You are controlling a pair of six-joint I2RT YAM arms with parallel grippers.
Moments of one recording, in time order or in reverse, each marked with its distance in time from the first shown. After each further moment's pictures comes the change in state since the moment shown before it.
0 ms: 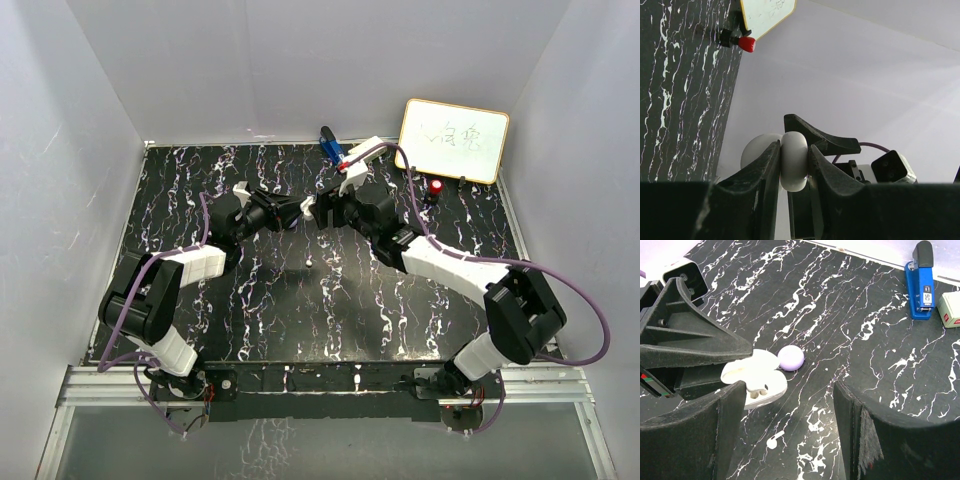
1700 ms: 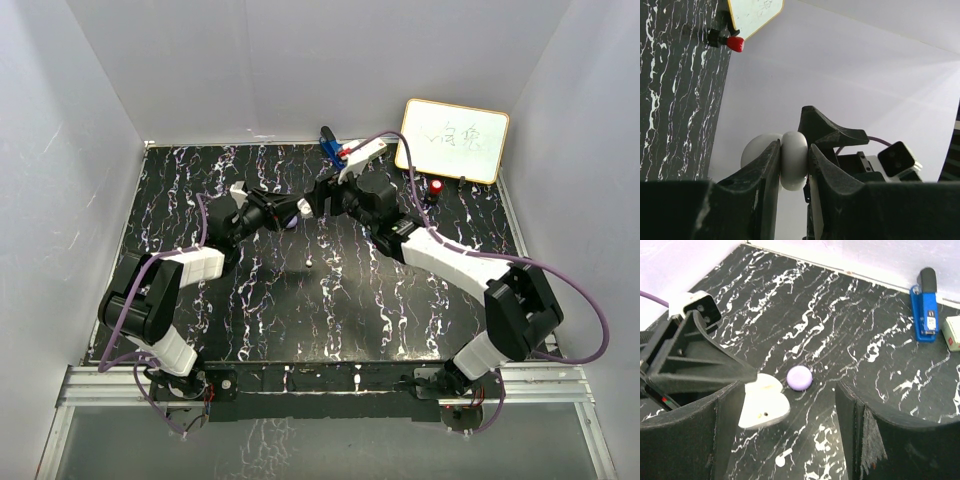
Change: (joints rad) left arm 0.013 0.000 -0.011 0.058 0.002 -0.030; right arm -0.018 0.039 0.107 -0.006 -0.058 0.022
